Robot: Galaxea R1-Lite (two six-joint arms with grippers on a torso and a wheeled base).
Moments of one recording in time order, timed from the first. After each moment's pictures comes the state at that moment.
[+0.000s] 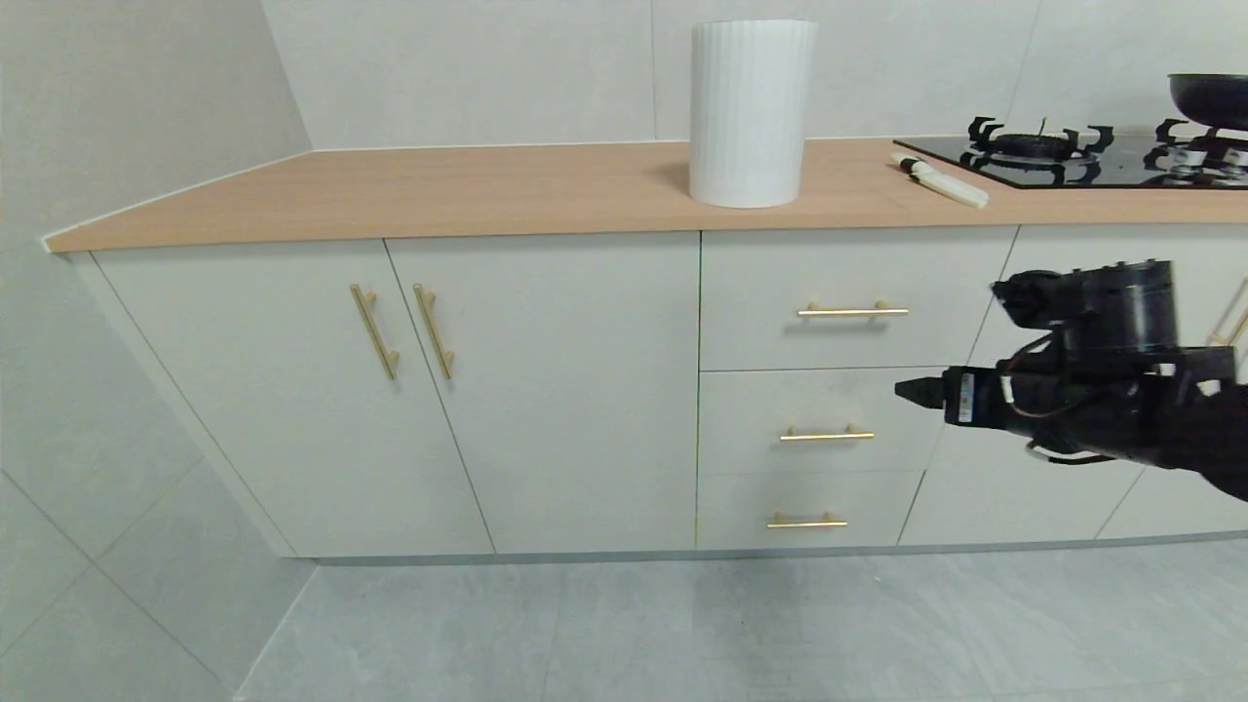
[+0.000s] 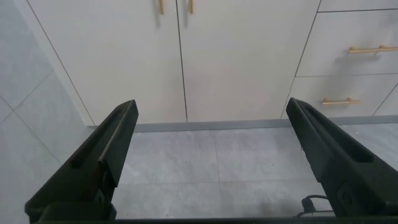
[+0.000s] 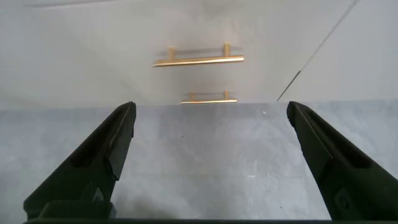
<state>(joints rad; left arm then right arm) 0.00 0.00 0.00 0.00 -0.02 0.01 0.25 1.69 -0.92 -0.35 -0.14 0.18</state>
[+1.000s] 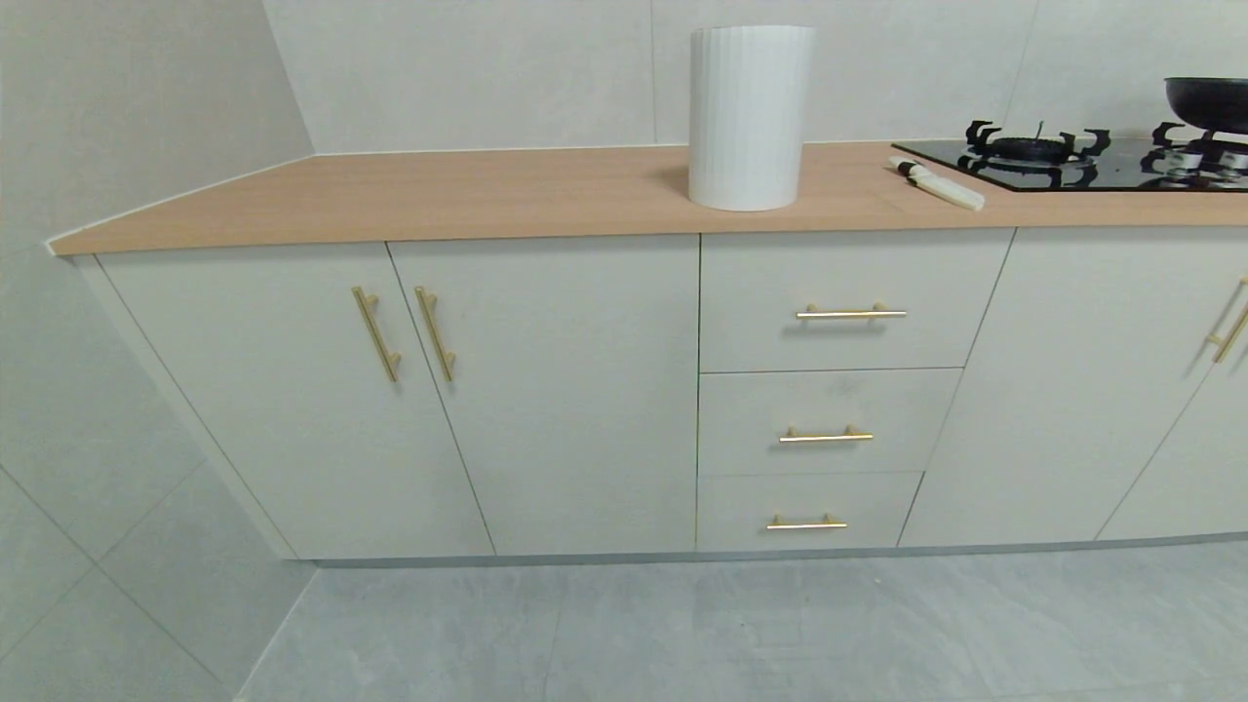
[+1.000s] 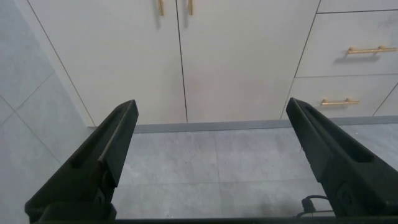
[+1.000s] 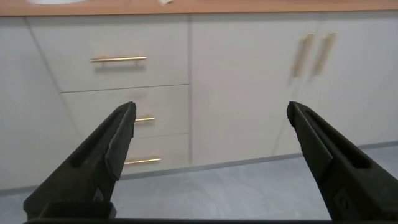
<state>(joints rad) 0.00 0.00 0.00 0.00 -0.02 0.01 0.12 0.30 -0.49 0.05 -0.34 -0.08</state>
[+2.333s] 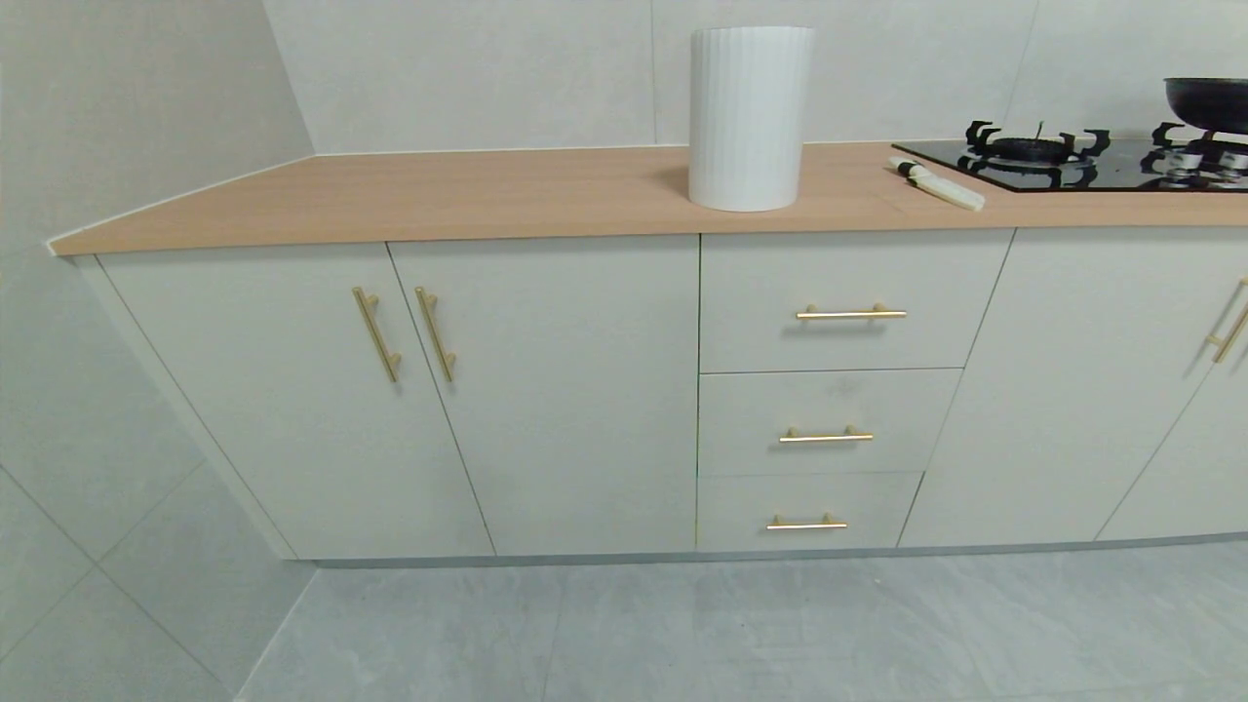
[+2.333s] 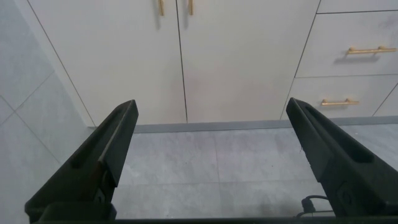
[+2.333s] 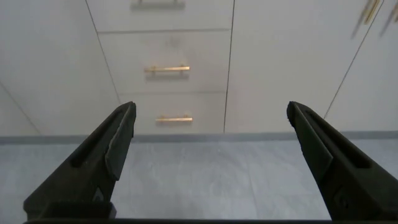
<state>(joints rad) 0.00 0.00 0.00 0.00 -0.02 0.01 0.01 0.00 -0.01 0.00 0.00 0.00</state>
